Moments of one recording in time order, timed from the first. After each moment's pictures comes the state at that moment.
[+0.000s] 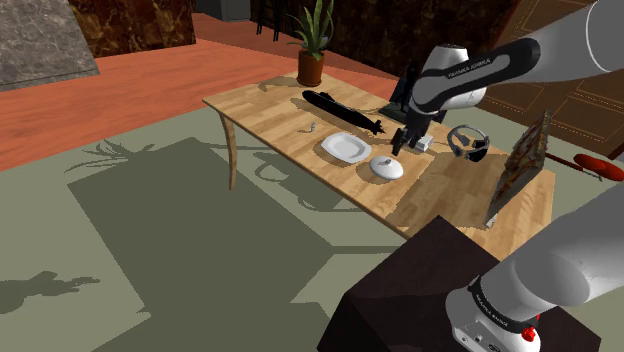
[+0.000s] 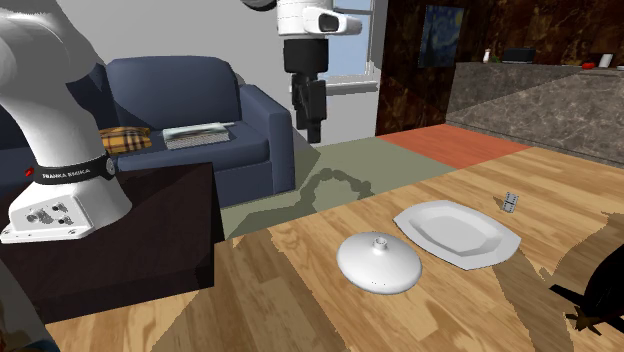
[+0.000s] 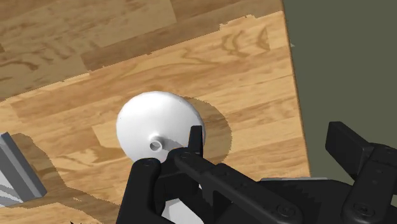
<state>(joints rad) -0.15 -0.09 -0.21 -2.39 -0.04 2.32 -0.29</state>
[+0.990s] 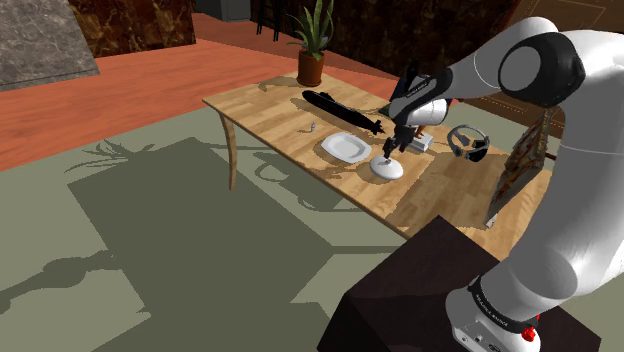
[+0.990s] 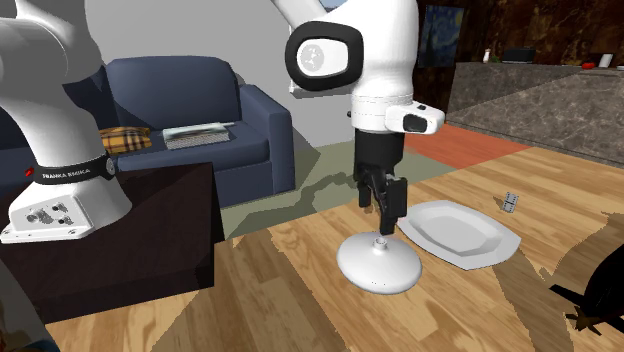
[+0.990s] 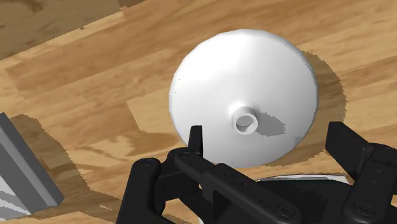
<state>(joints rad) -0.28 0.46 -0.23 -2.02 0.13 2.51 -0.49</state>
